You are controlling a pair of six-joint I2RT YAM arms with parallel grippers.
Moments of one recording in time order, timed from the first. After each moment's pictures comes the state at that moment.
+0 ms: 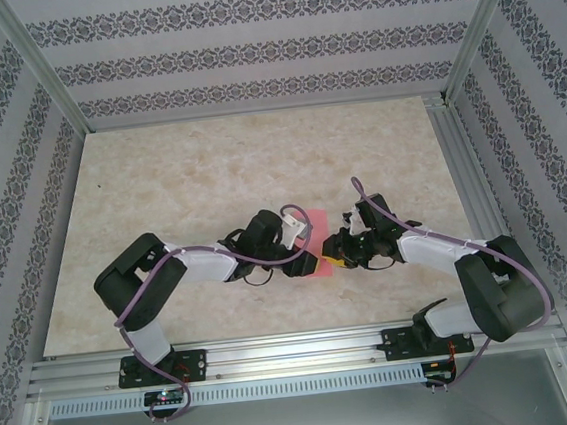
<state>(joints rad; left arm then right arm) -0.82 1.77 0.79 0.29 0.57 -0.43 0.40 1.36 0.51 -0.17 -0.64 0.82</state>
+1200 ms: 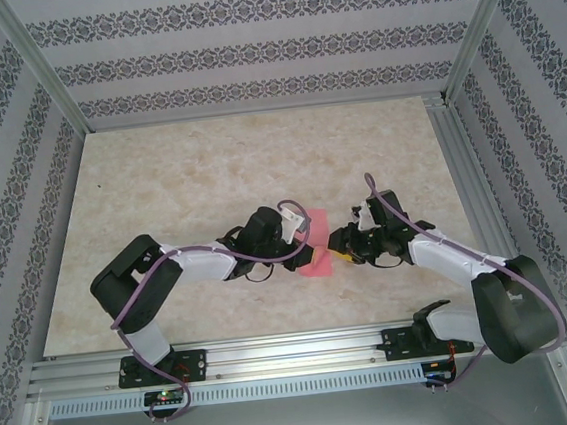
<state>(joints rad) -0.82 1.74 0.80 0.28 0.47 -0.43 0.34 1.24 0.51 -0.24 -0.63 0.79</state>
